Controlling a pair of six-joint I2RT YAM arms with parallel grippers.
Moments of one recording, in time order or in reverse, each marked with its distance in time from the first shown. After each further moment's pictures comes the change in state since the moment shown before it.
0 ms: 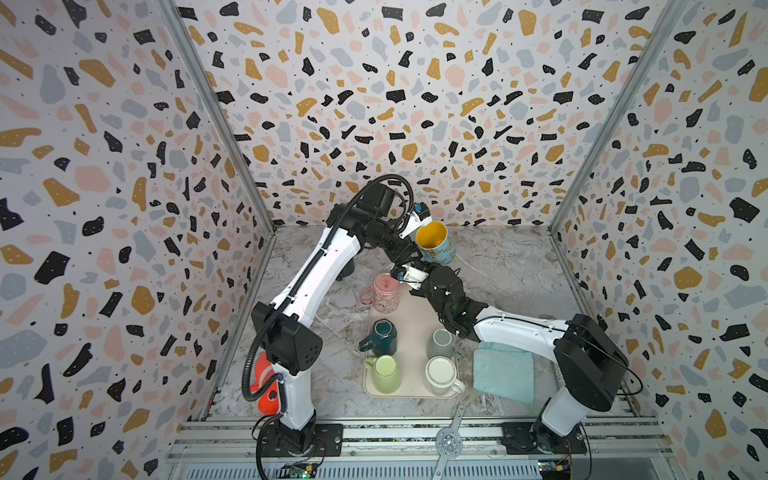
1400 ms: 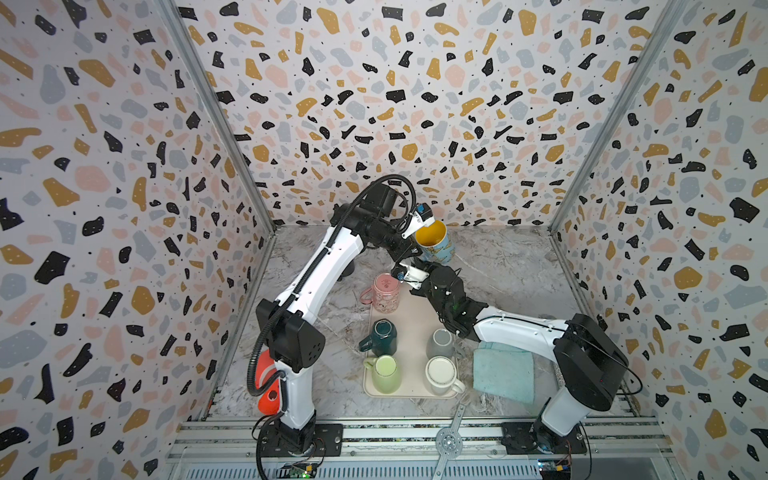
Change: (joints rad) left arm -0.002 0.031 0.012 0.015 0.022 -0.026; right arm 0.004 0.000 -0.003 0.013 0.002 0.013
